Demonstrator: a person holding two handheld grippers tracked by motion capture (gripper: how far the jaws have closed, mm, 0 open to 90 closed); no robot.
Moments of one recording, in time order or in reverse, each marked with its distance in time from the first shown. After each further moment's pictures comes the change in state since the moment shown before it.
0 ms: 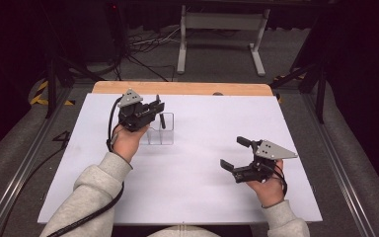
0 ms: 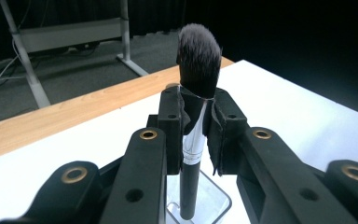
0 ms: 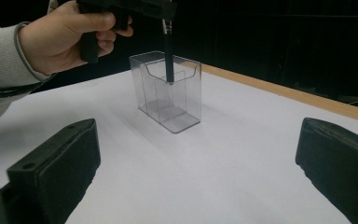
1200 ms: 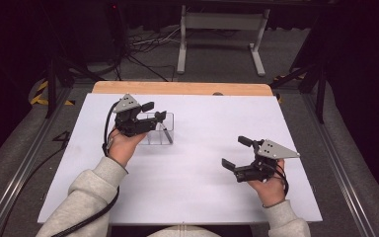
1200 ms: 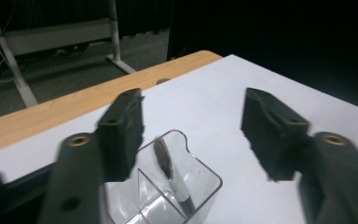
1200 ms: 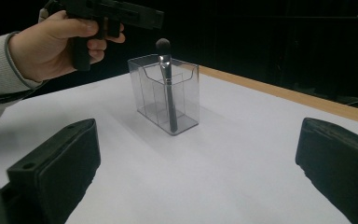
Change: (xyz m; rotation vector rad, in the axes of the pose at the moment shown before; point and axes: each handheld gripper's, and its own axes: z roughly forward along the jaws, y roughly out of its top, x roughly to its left) left arm 0.001 -0.008 -0.015 -0.029 -0.044 0.022; right arm -0.002 0.001 -0.003 -0.010 -0.003 0.011
